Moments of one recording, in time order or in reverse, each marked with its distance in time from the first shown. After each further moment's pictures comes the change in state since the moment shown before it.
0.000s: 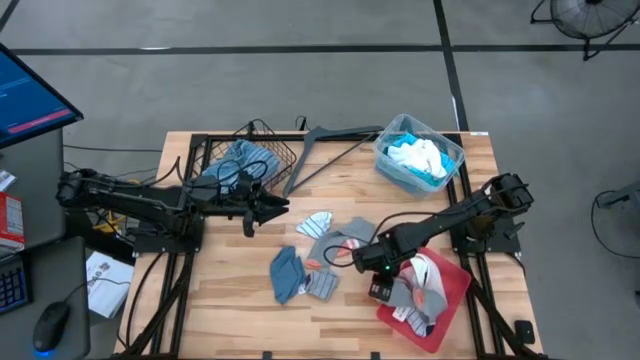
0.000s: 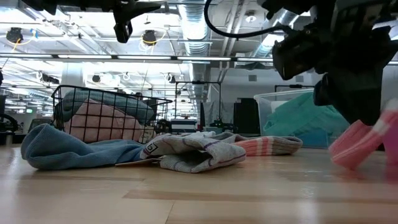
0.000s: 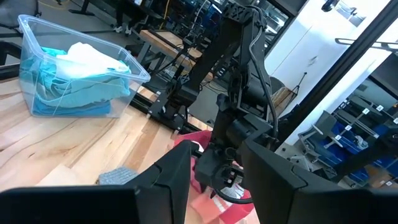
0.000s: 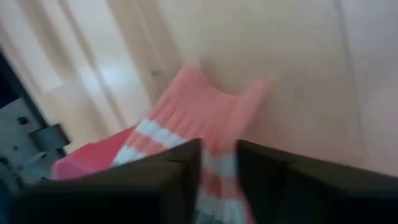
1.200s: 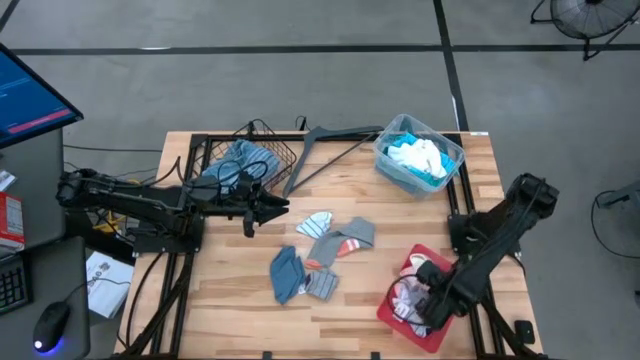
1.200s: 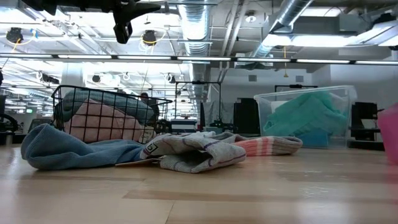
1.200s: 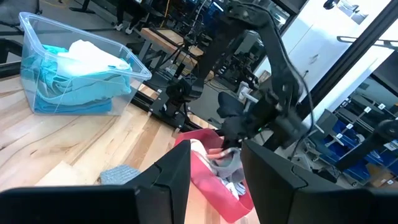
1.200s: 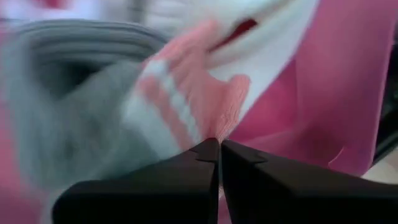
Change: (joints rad) left arm 0.000 0.000 0.000 -0.010 0.000 0.000; right arm 0.548 -0.153 -0.015 -0.441 0.215 0.970
